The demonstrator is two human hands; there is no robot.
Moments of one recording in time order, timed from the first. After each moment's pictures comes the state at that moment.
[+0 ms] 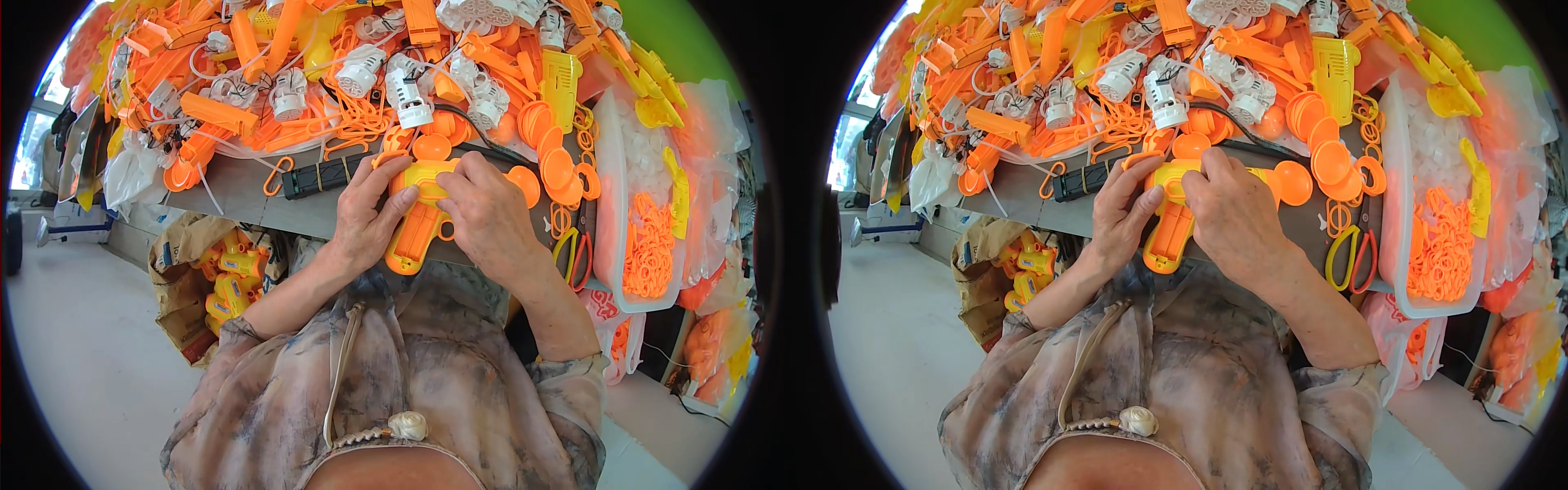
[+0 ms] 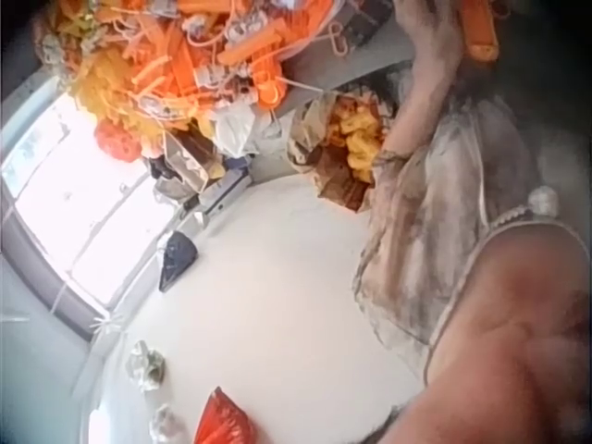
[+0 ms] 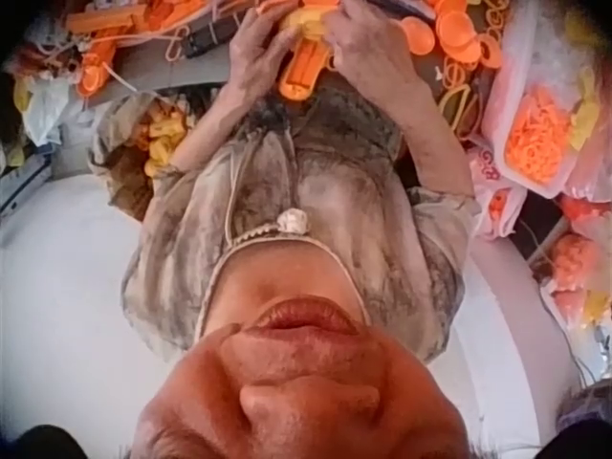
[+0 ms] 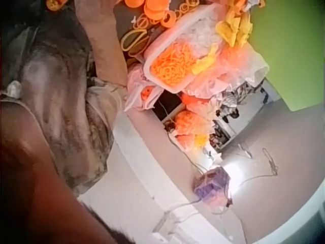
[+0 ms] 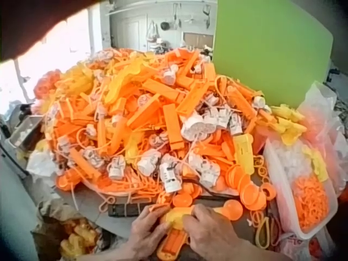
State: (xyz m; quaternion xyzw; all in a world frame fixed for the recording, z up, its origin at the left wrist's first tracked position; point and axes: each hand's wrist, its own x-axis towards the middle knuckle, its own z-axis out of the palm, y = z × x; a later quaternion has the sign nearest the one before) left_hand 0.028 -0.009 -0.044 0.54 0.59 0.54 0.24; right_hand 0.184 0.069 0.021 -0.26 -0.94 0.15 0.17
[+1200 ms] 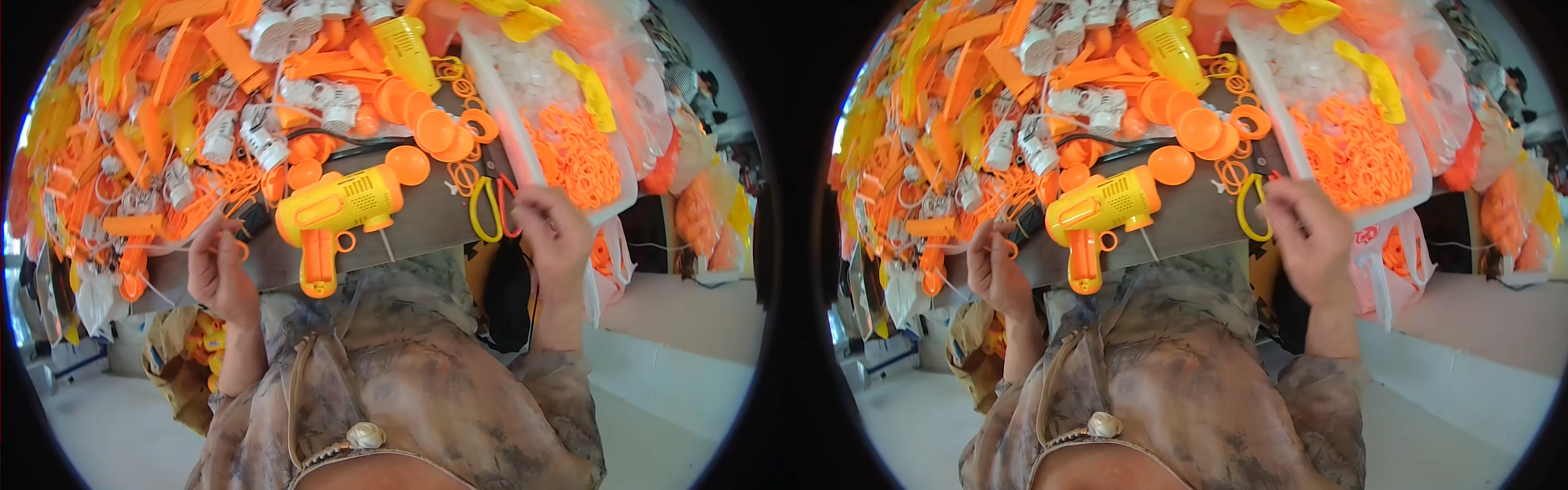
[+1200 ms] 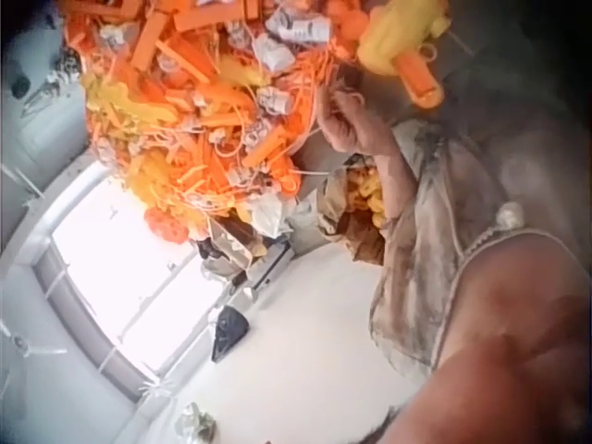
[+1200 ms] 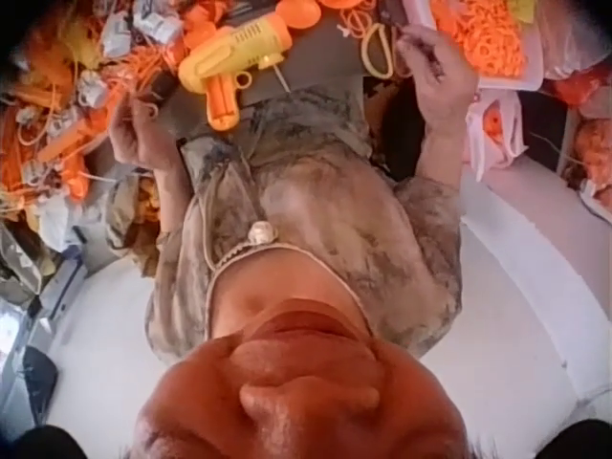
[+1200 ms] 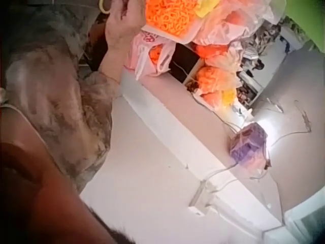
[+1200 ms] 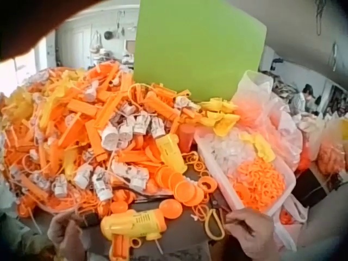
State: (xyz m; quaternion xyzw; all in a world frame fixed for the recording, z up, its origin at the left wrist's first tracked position) left_hand 0.004 -0.022 -0.034 0.46 0.51 0.71 0.16; right_hand 0.337 0.029 0.051 -0.52 -0.71 0.21 0.42
